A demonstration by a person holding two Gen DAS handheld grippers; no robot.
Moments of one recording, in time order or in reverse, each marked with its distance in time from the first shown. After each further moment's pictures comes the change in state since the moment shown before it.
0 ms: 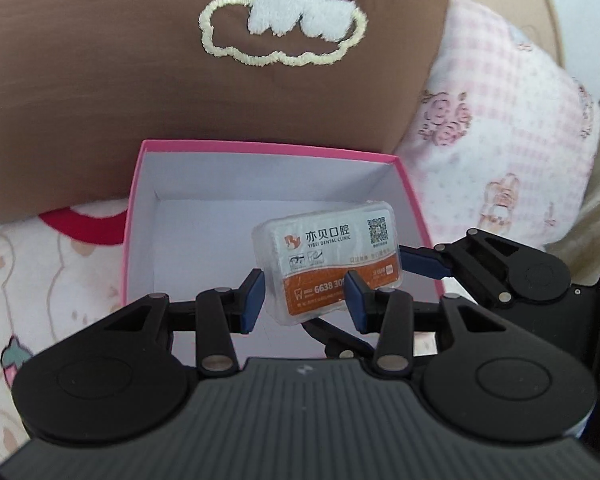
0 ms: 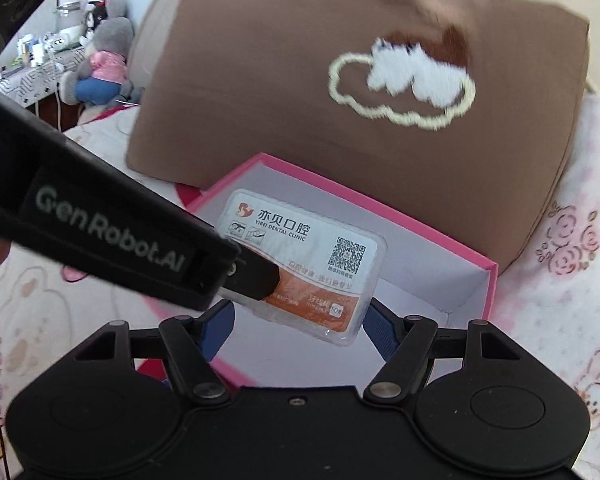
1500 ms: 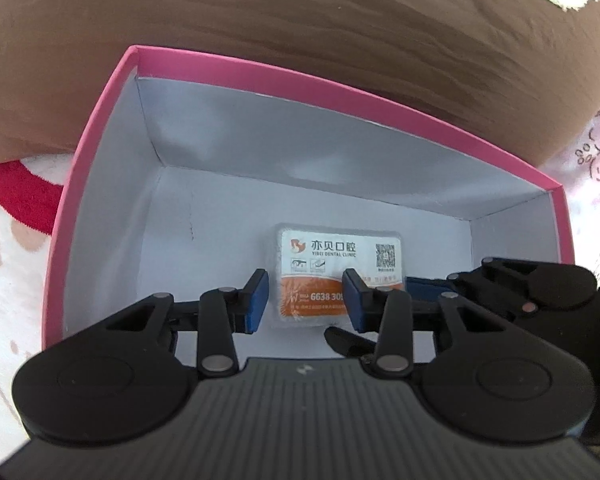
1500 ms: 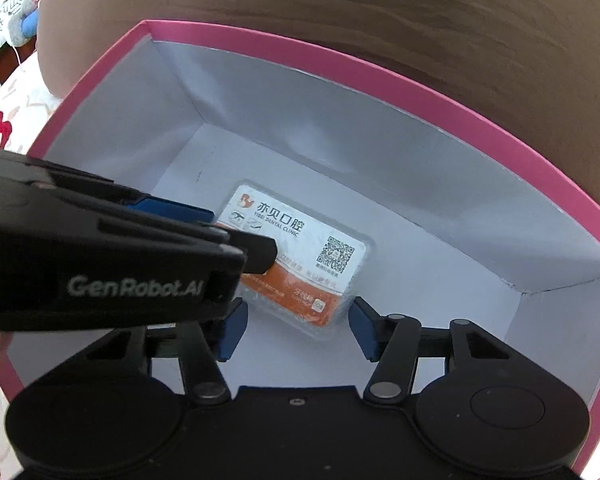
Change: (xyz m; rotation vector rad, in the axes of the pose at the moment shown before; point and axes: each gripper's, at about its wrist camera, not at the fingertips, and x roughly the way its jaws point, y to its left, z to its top) left arm 0.166 0.064 0.031 -0.204 0.172 0.045; right arm 0.134 -0.031 0.017 0.049 0.425 0.145
